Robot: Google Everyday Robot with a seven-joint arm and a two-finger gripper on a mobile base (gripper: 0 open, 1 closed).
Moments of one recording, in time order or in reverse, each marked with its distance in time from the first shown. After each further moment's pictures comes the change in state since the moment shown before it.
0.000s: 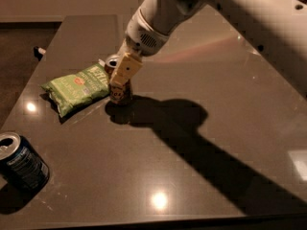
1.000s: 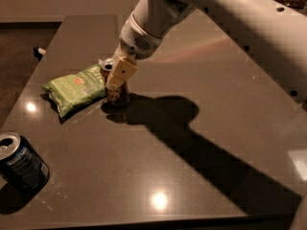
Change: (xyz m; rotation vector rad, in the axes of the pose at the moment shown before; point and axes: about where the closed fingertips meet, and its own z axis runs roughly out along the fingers) arm -0.006 0.001 0.019 -0.042 0.012 -0.030
